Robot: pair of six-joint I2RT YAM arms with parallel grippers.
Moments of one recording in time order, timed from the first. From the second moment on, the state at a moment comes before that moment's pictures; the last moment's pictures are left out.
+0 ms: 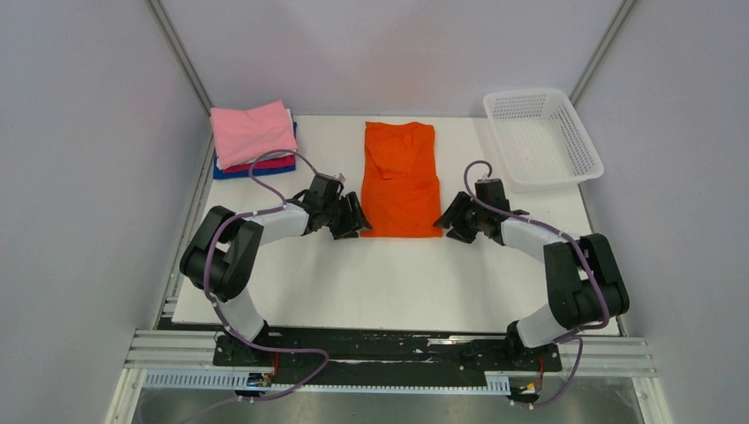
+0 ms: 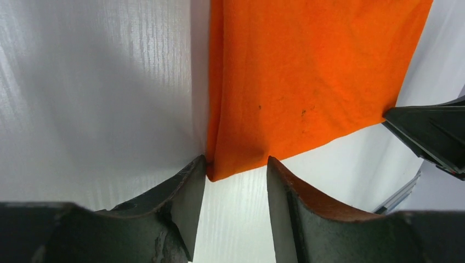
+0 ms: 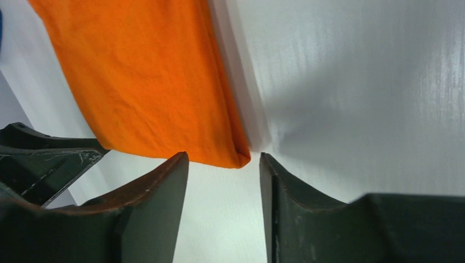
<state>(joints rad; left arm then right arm) -0.48 1.74 0.90 -0.05 0.29 -0.77 0.24 1.56 0.73 -0.08 -0.28 0.79</state>
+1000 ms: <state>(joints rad) -0.67 1.27 0.75 -0.45 0.24 -0.73 0.29 0.96 0.50 -0.29 -0.53 0.75</state>
